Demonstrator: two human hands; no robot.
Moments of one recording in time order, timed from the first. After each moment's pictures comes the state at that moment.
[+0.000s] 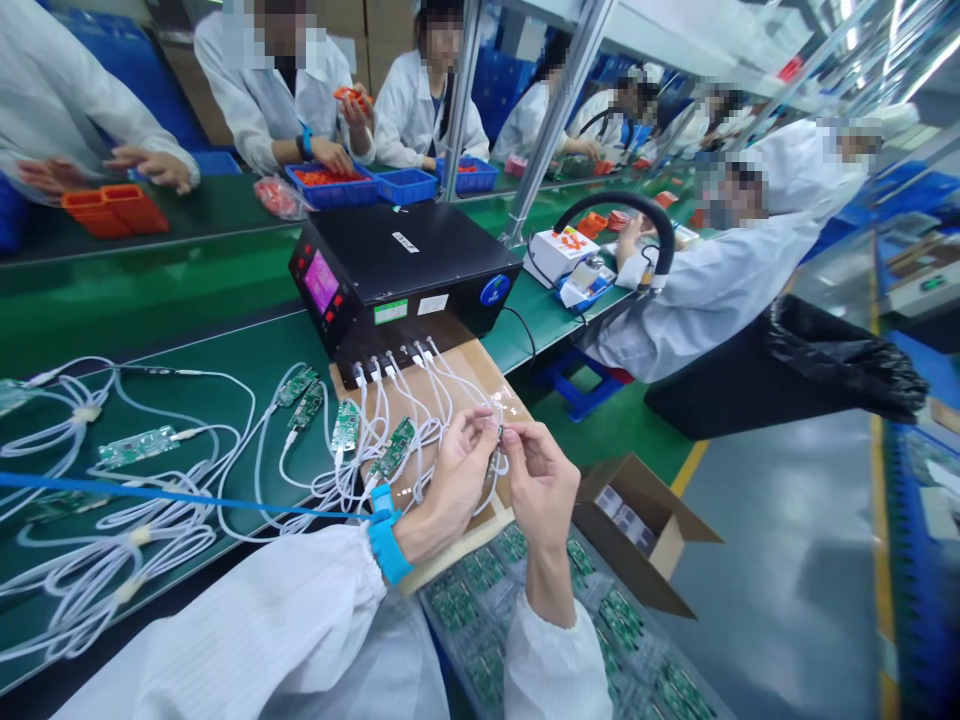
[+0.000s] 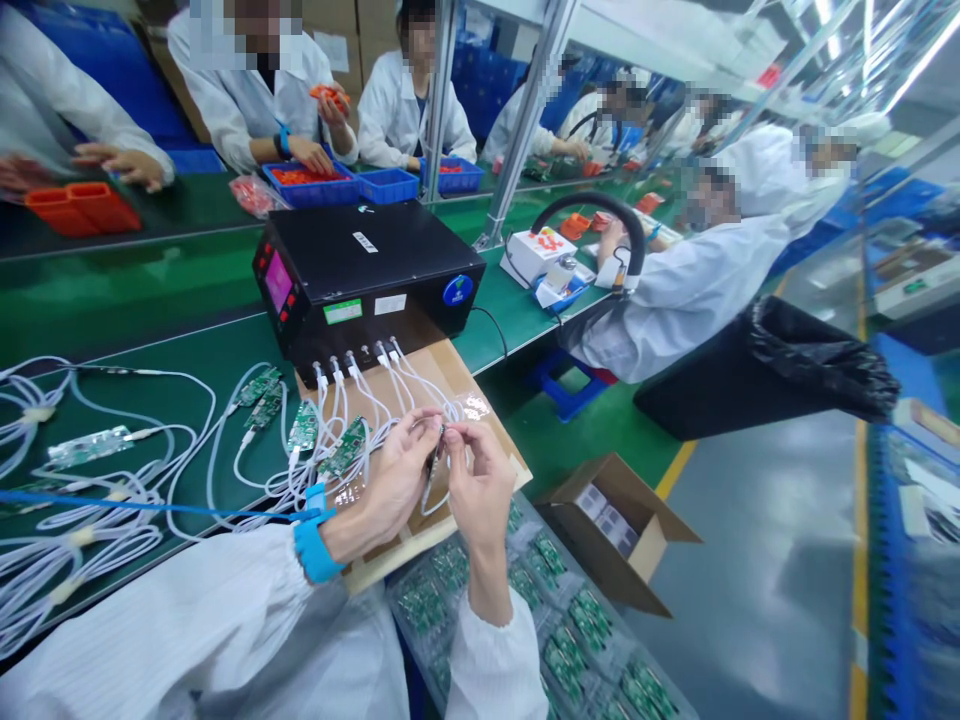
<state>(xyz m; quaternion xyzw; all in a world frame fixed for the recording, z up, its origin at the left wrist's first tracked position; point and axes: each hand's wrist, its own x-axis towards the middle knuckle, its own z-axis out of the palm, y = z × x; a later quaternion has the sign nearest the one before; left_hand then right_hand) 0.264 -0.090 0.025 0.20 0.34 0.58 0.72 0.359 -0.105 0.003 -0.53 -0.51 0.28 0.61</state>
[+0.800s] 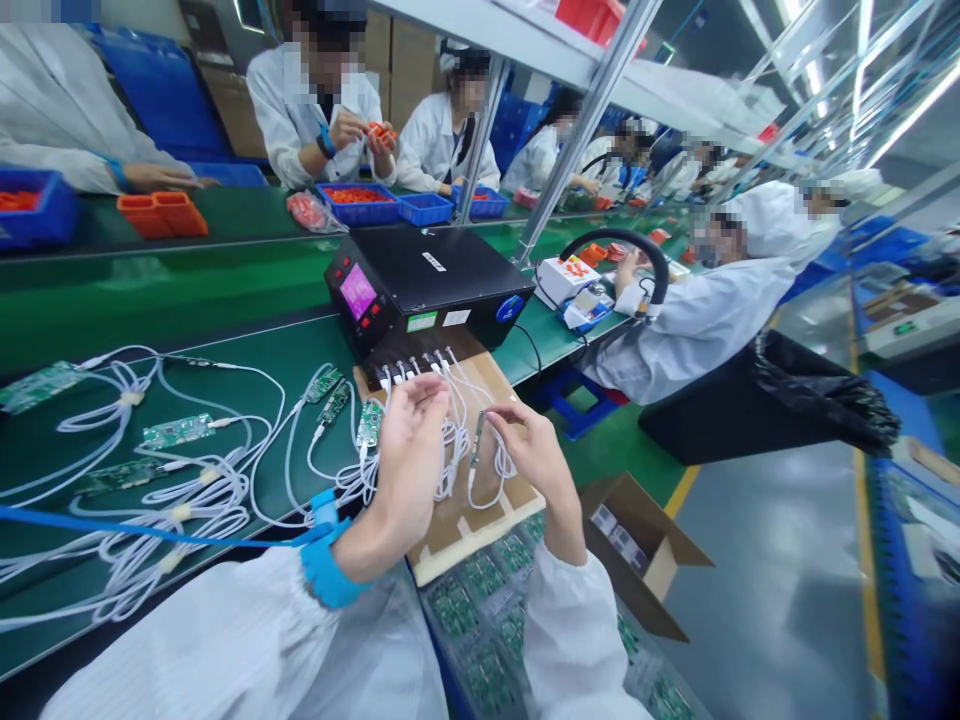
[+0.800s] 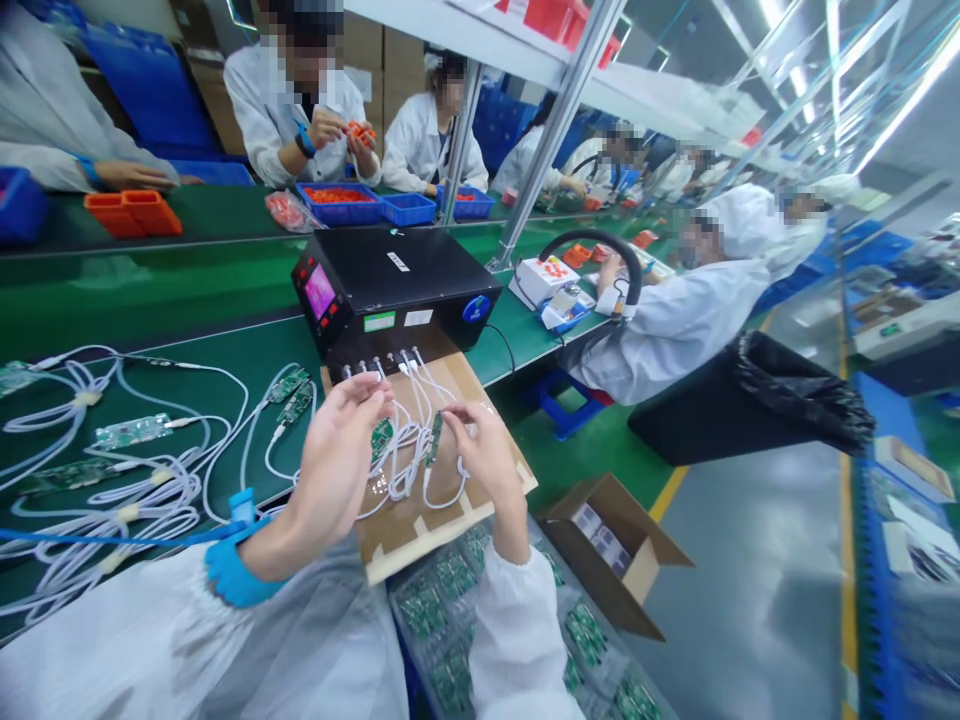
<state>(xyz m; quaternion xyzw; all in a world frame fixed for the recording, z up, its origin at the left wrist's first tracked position) 0.192 -0.100 0.085 0.22 0.41 0.68 0.57 0.370 -0.053 0.015 -0.55 -0.68 0.27 0.40</state>
